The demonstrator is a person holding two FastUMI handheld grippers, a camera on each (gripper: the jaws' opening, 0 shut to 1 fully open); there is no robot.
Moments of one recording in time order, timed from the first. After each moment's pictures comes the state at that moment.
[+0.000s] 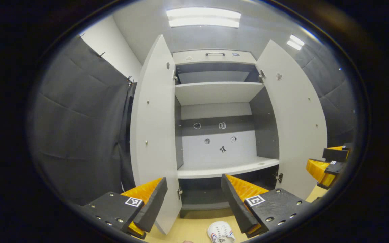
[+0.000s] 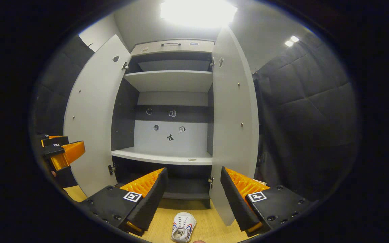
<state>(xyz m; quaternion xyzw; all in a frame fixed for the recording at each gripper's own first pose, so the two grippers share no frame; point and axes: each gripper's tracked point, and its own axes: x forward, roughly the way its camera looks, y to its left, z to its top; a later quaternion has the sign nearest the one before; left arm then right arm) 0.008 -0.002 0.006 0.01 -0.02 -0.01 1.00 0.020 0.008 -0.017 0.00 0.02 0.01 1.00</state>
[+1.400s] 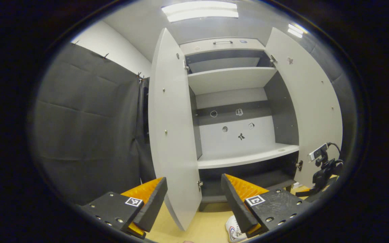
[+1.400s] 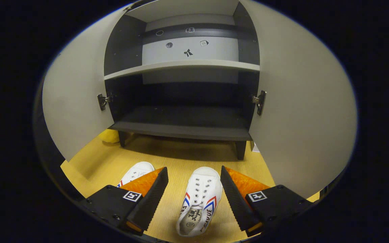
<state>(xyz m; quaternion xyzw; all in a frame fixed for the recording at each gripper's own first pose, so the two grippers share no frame) 0.010 0.035 -0.019 0.05 0.03 0.07 1.00 0.082 0.070 -0.262 0.00 0.33 0.11 0.94</state>
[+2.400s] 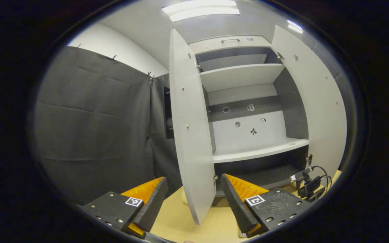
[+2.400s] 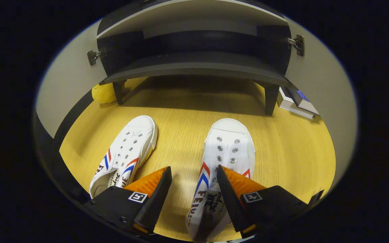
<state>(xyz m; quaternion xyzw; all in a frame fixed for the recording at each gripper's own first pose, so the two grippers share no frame) -0.023 0.068 -0.021 0.06 0.05 0.11 0.99 0.054 0.096 -0.364 -0.01 0.49 0.12 0.86</state>
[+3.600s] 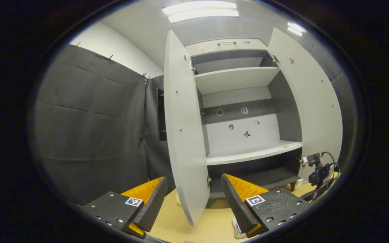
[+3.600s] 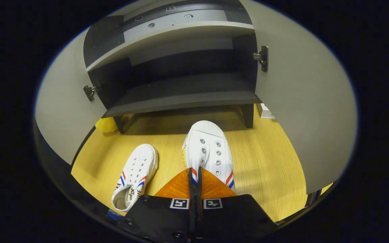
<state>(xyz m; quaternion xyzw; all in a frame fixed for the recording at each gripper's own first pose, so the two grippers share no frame) -0.018 0.050 -0.016 0.05 0.03 0.08 0.99 0.069 0.075 -0.284 0.08 0.42 0.10 0.90</state>
